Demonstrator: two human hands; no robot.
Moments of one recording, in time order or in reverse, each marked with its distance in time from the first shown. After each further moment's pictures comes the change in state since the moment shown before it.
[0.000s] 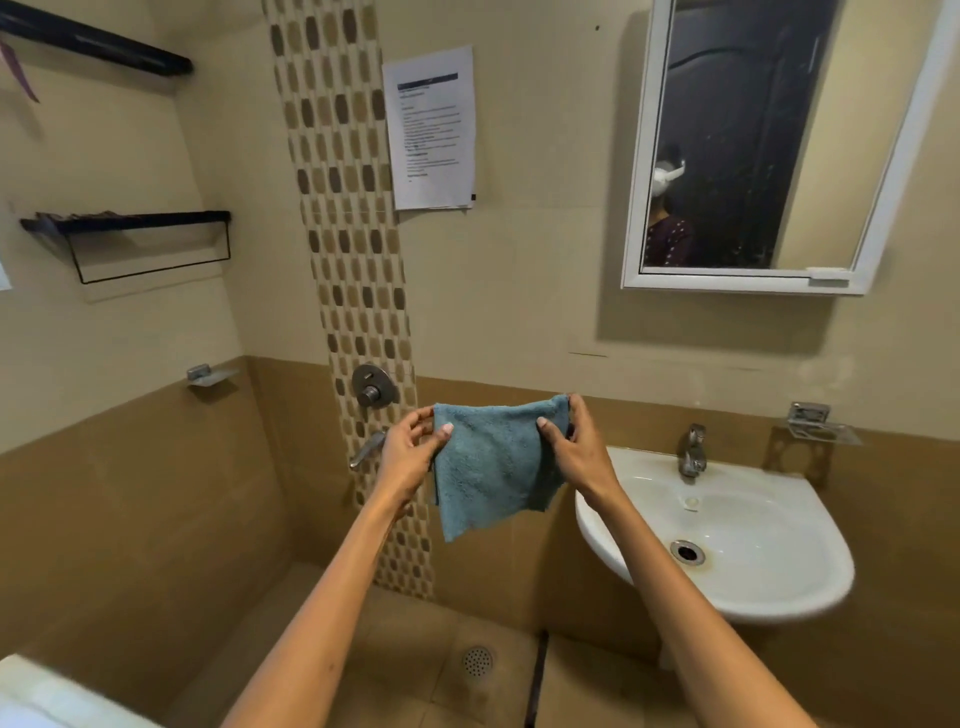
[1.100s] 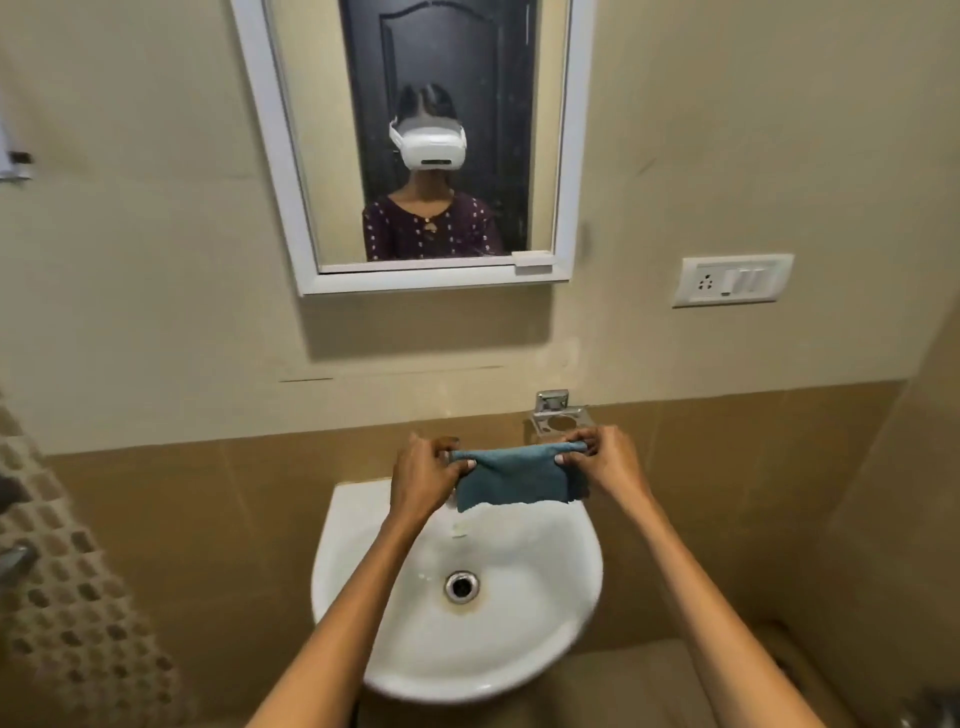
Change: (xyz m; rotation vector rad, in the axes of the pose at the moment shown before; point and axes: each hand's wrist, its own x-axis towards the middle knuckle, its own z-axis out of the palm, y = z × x) left_hand 0.117 -0.058 0.426 0.579 -0.398 0.163; right_hand 0.096 0.166 -0.365 -0.448 0.370 0.262
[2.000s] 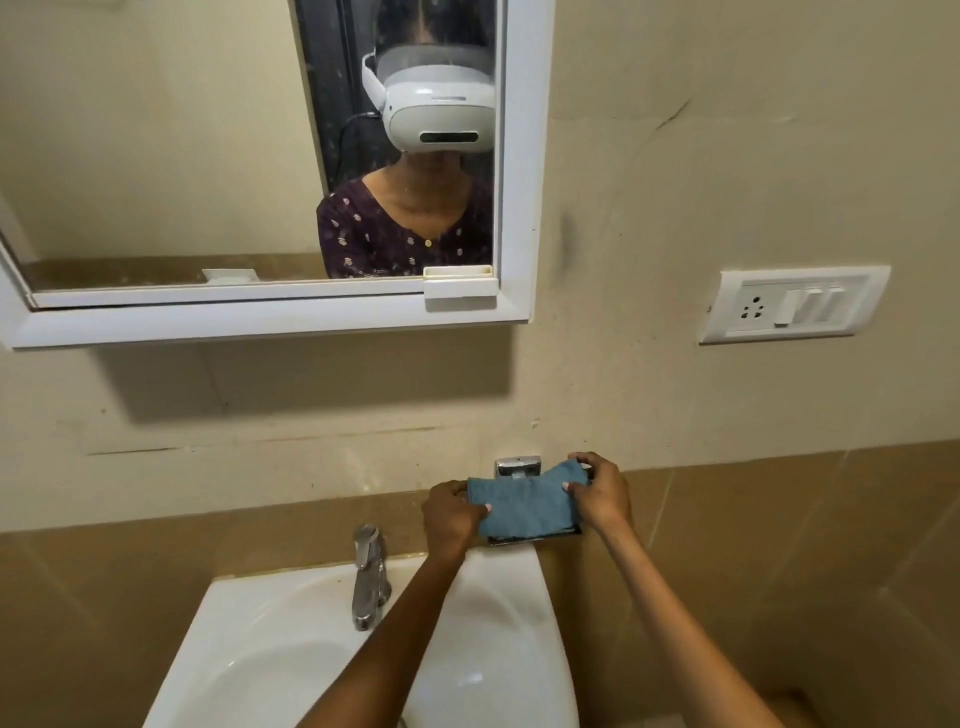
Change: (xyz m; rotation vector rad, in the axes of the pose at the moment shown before) left_hand 0.205 0.013 0.203 -0.373 -0.024 -0.387; right_hand 0.249 0.146 0.030 0.057 0.062 0.281
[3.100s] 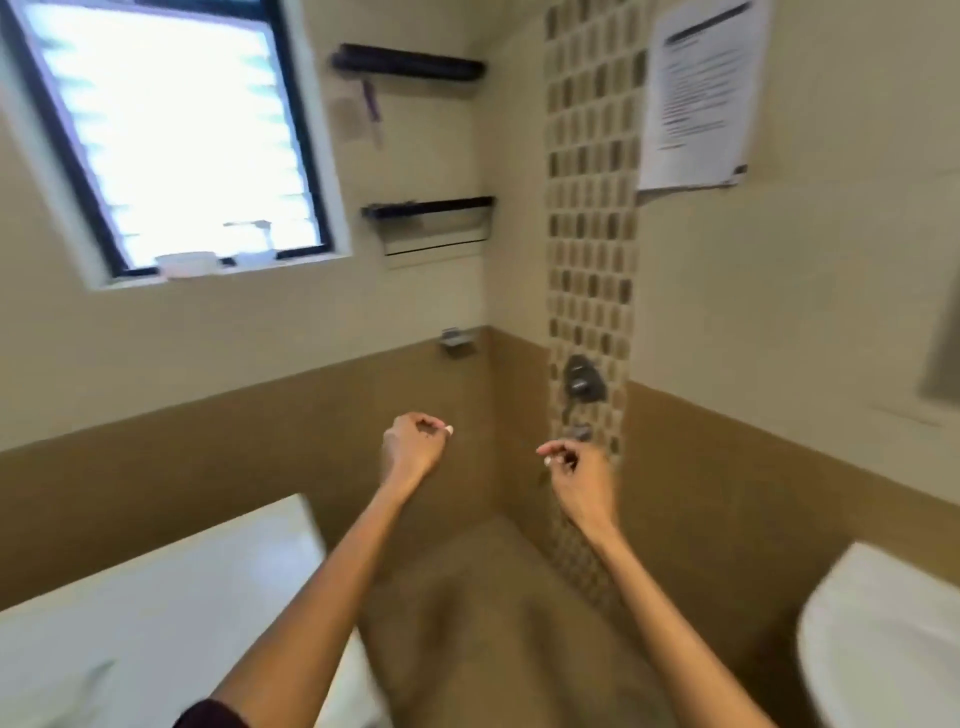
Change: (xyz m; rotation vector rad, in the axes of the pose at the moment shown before) left_hand -0.471 -0.144 -0.637 0.216 1.178 -0.210; right_hand -0.630 -0.265 0.295 0.268 -0.884 -0.785
